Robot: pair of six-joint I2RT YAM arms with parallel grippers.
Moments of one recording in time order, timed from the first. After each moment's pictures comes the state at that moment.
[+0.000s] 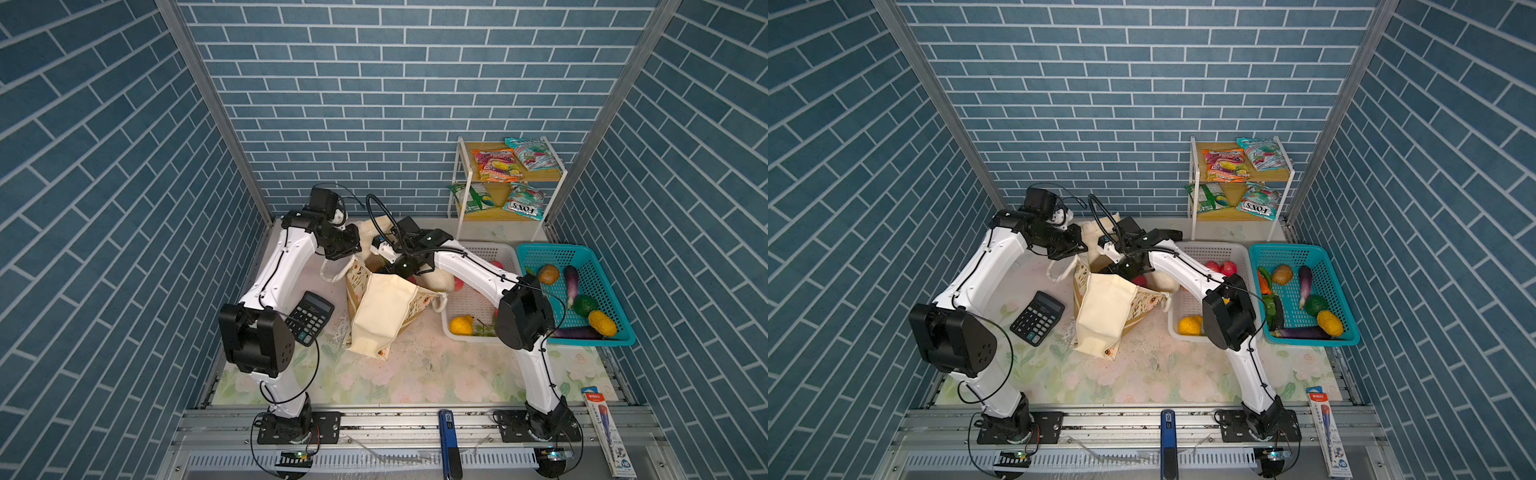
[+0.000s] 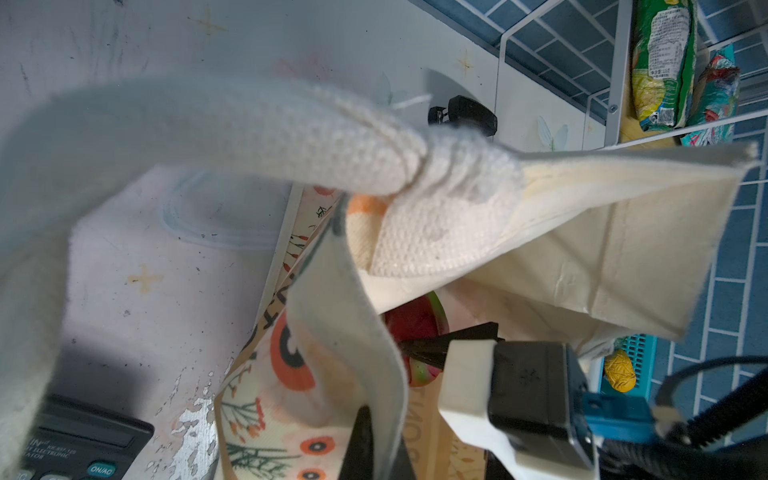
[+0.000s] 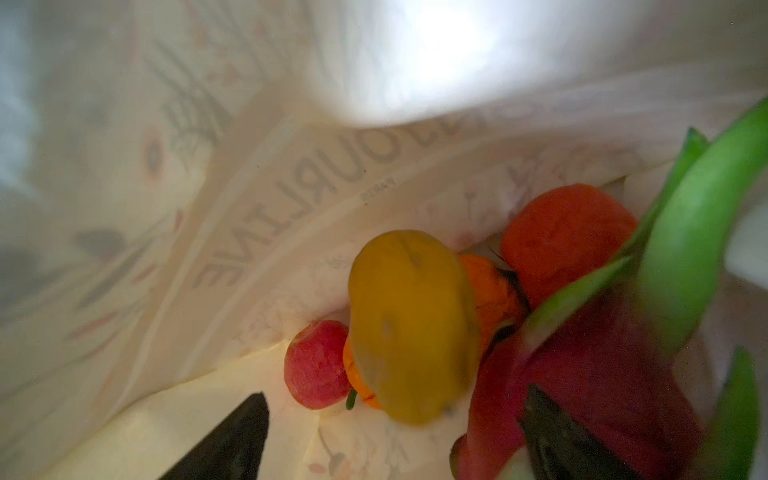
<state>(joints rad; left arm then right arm) -0.20 1.74 1.75 -1.04 0.39 -0.47 0.80 2.18 2.02 -0.91 -0.43 0.02</state>
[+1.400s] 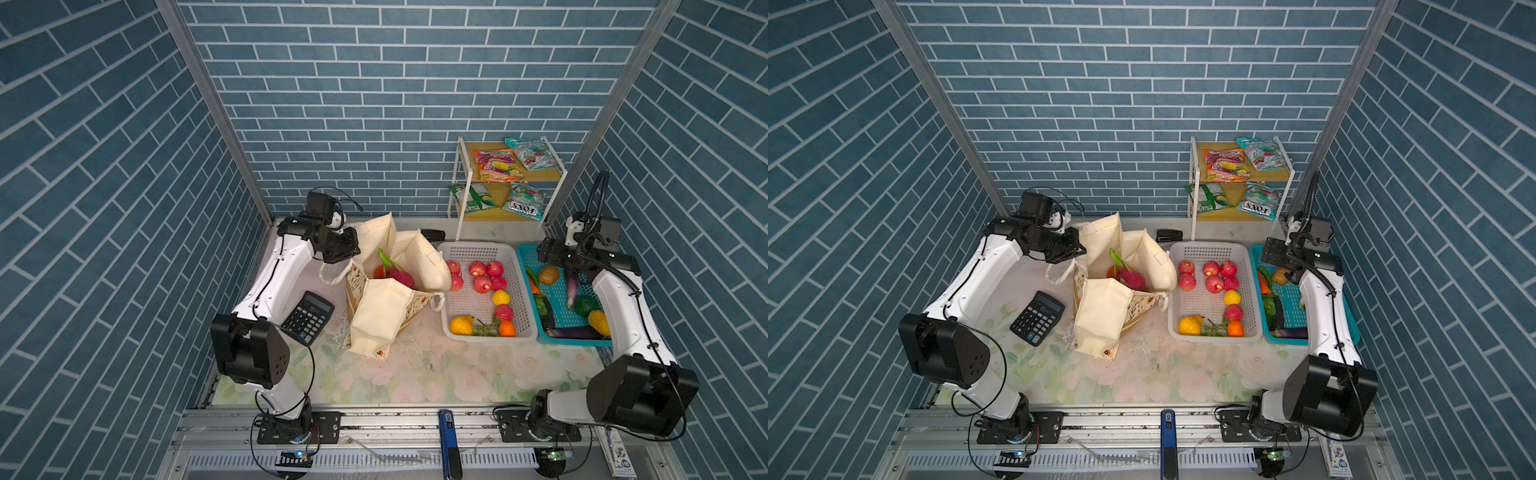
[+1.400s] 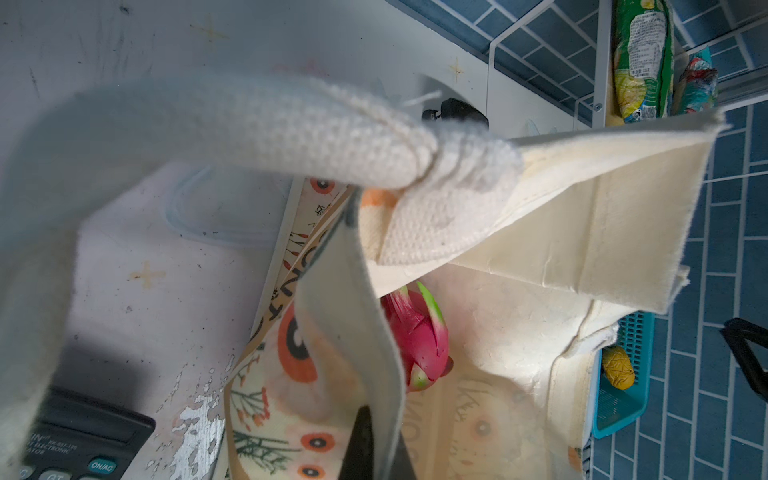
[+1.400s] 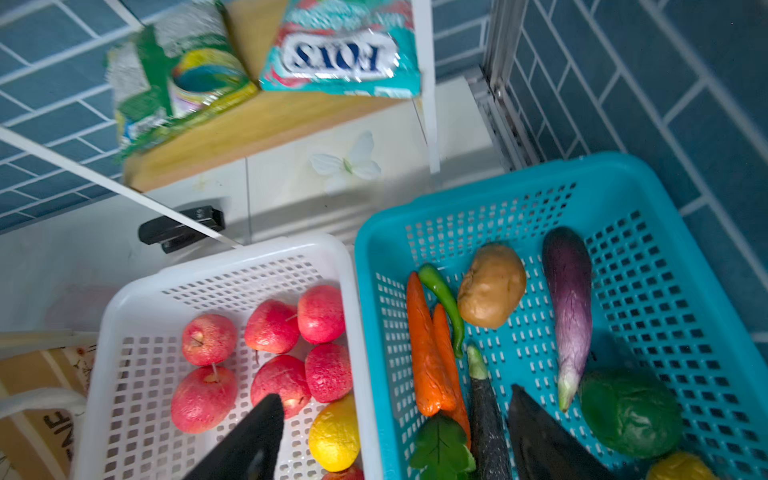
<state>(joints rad) -0.20 1.65 1.65 -0.98 0.39 -0.47 -0.21 1.40 1.30 -0.69 -0.18 0.08</state>
